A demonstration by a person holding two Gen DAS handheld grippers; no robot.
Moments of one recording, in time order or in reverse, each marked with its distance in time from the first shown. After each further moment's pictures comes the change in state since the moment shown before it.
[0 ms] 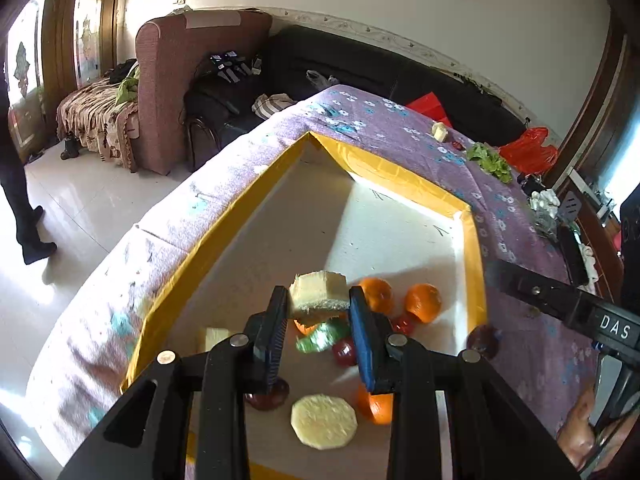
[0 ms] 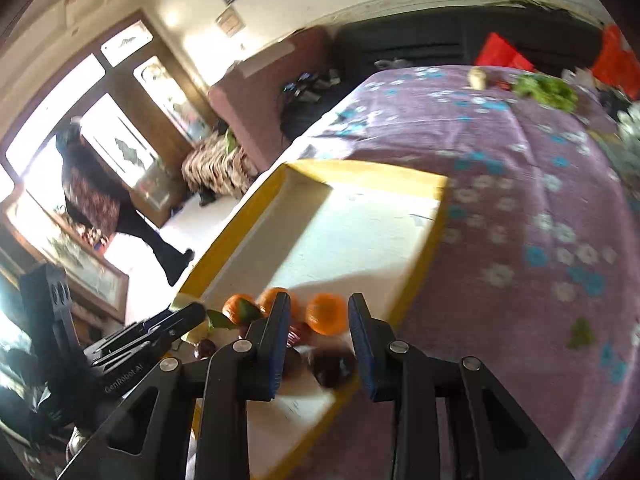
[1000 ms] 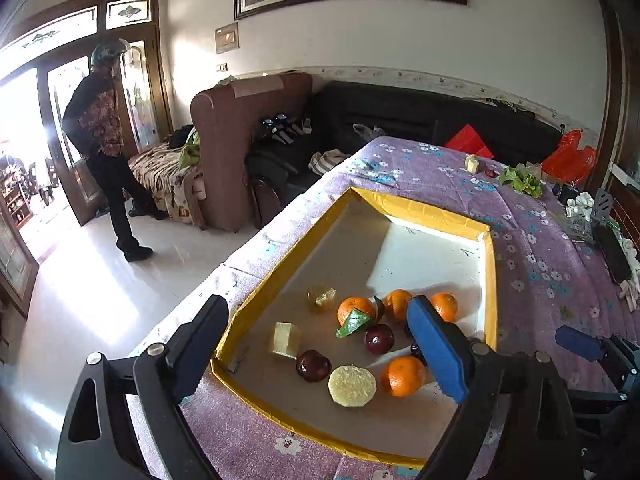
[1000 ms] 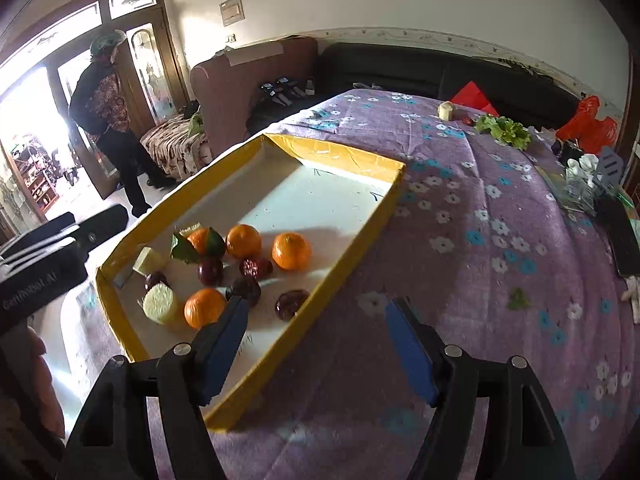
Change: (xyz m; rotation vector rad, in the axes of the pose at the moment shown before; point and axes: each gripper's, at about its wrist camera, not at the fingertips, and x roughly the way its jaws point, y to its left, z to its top) left arm -0.089 -0.037 -0.030 0.089 -0.225 0.273; right arm -0.039 0.022 -0.074 -0.169 -0.073 -0.272
